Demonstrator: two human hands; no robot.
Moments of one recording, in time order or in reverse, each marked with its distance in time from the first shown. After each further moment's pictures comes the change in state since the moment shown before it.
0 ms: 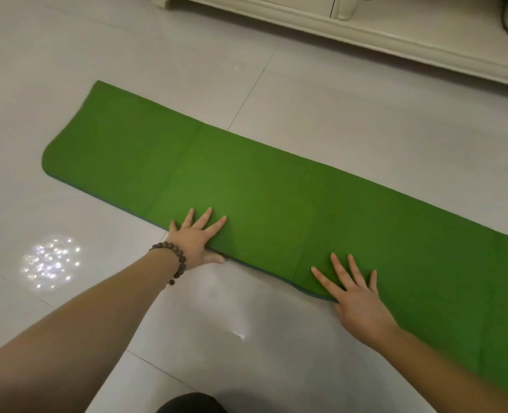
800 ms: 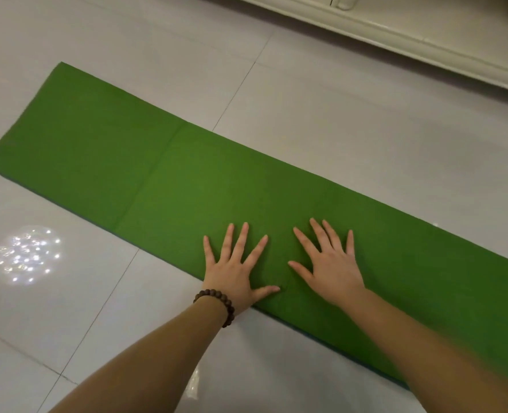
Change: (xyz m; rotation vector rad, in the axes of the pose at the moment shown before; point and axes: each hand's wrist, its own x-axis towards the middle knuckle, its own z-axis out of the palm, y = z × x) left_hand 0.039 0.107 0.040 0.041 0.287 0.006; right_hand 0.104 0.008 -0.050 -0.063 0.233 0.077
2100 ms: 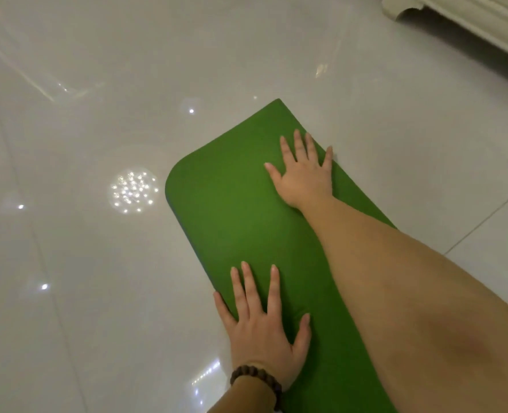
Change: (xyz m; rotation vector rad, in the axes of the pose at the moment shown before) left_hand 0.063 -0.219 -0.005 -0.320 0.328 -0.797; right_hand 0.419 -0.389 -0.133 -0.032 0.168 -0.433
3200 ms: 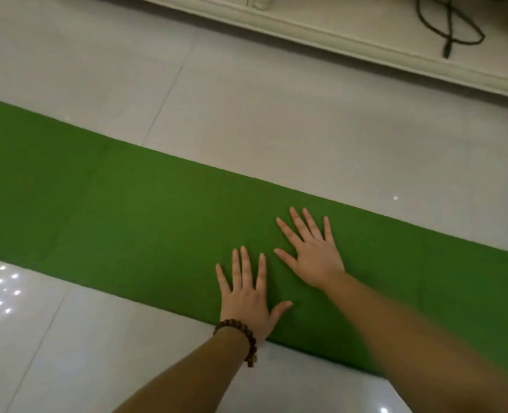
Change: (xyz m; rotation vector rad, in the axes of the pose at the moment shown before) left_hand -0.304 0.184 0.035 0.260 -0.366 0.906; right_hand -0.604 0.246 0.068 0.073 -0.166 0.522
